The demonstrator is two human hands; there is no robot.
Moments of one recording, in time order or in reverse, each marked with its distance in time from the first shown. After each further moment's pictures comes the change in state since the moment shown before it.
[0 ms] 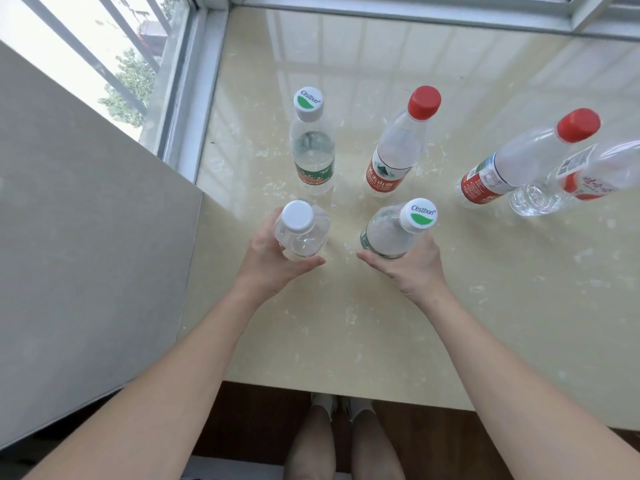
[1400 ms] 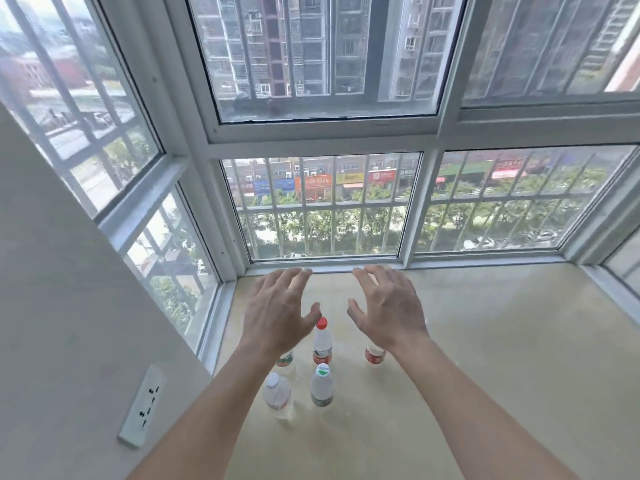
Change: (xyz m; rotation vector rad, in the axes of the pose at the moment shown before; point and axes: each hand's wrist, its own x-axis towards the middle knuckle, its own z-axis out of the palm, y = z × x) left_hand -0.134 0.386 -0.080 0.970 0.407 0.653; right_hand -0.128 -0.303 -0.225 -0.870 0.458 -0.591
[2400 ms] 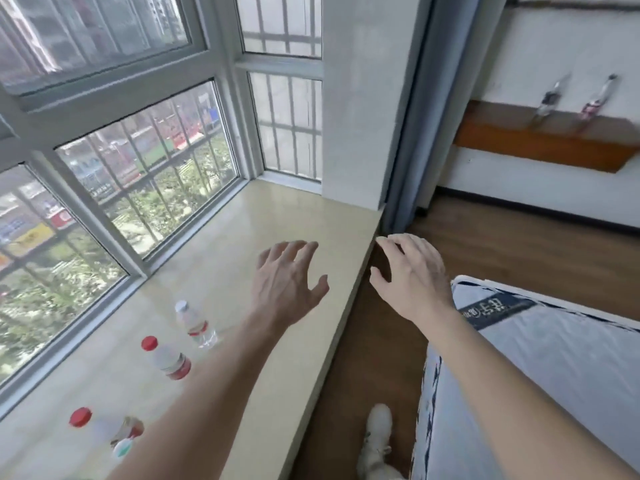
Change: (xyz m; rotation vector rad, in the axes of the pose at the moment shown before) left_hand -0.072 0.325 0.020 -0.394 -0.157 1.065; right_hand -0.346 0.122 -0.152 -0.450 0.220 1.046
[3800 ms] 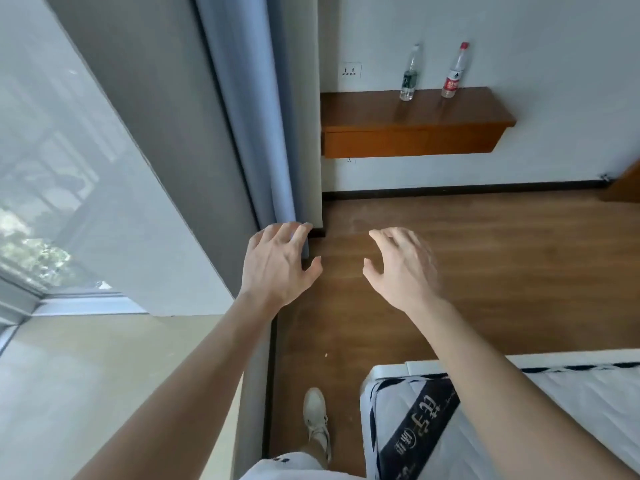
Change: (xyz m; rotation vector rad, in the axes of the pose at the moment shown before) left_hand 0.599 0.290 0.257 -0.099 -0.089 0.414; right_hand 0.352 0.499 0.119 -0.098 -0.010 0.457
